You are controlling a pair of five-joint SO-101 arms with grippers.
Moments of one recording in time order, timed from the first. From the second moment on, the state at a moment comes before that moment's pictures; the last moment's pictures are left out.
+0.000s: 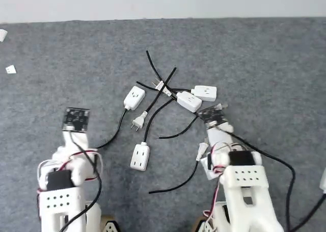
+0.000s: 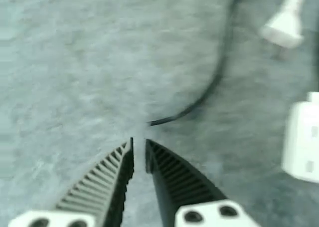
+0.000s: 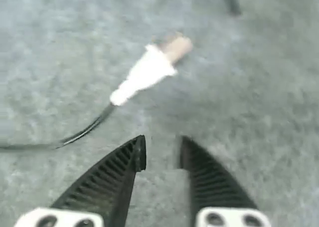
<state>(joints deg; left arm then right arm) -14.2 -67.4 78.4 62.7 -8.7 -7.8 -47.8 70.1 61.5 22.3</state>
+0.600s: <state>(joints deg) -22.0 -67.9 79.7 60.6 -10.0 -22.4 -48.7 67.7 74.9 71.3</state>
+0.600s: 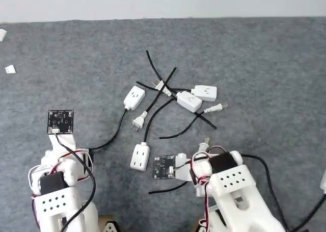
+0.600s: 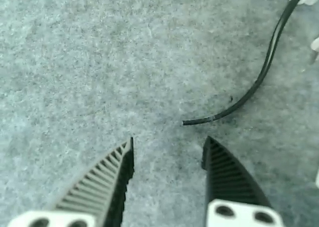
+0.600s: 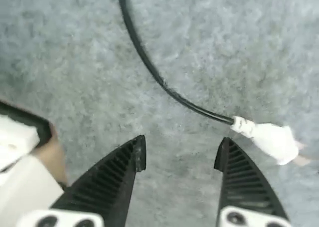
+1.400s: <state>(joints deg) -22.0 -67.9 80.1 57.1 -10.1 -16.4 -48.7 69.5 61.5 95.5</state>
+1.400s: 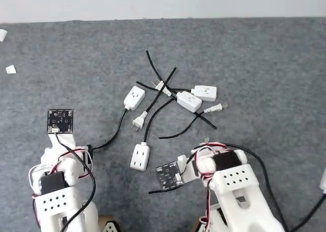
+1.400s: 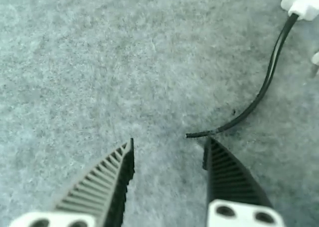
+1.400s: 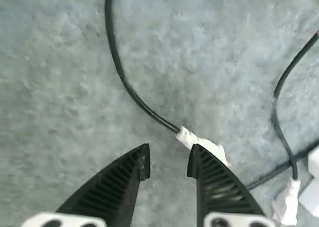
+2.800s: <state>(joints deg) -22.0 -67.9 80.1 55.3 -10.1 -6.6 -10.4 33.7 63.8 70.3</state>
